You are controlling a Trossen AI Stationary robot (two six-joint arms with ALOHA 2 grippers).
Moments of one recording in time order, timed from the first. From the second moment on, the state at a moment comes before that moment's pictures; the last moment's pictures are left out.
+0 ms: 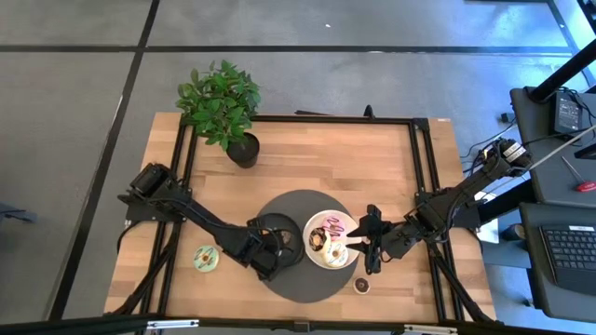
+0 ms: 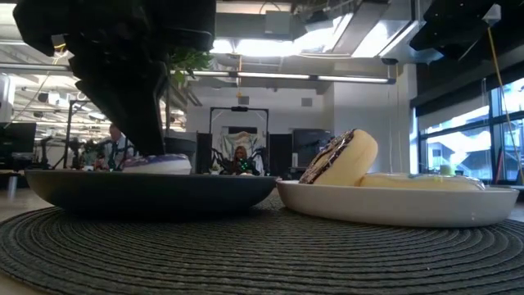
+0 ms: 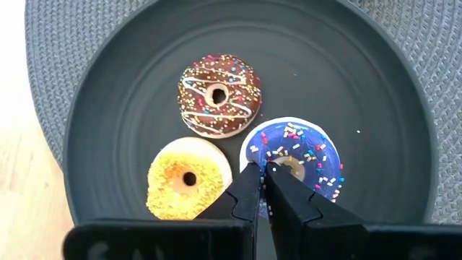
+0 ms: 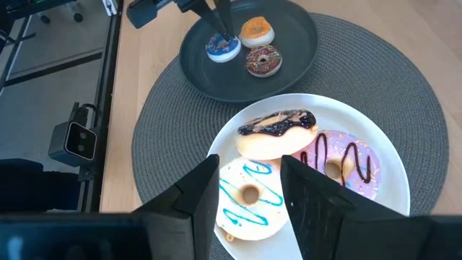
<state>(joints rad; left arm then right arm) -0.52 1.86 1.25 -0.71 -0.38 -0.77 0.62 1.26 0.84 -0.33 0.43 0.70</state>
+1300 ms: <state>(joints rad) -0.59 1.76 1.25 -0.44 -0.44 -0.61 0.74 1.30 0.95 -0.28 0.22 0.56</state>
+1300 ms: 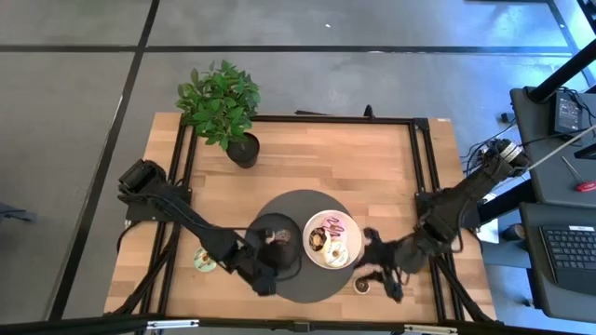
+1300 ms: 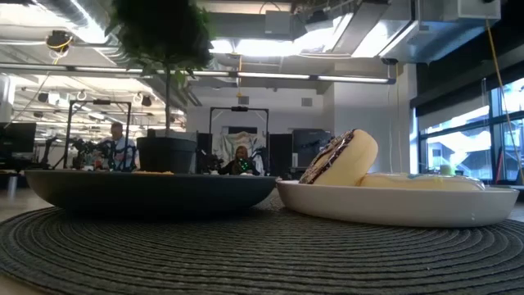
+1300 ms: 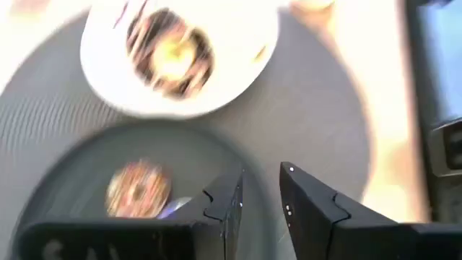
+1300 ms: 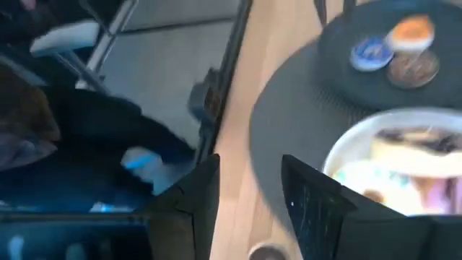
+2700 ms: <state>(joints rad) -0.63 1.77 1.25 -0.18 -0.45 -0.37 0.85 1.74 1.07 -0.60 0.25 1.06</state>
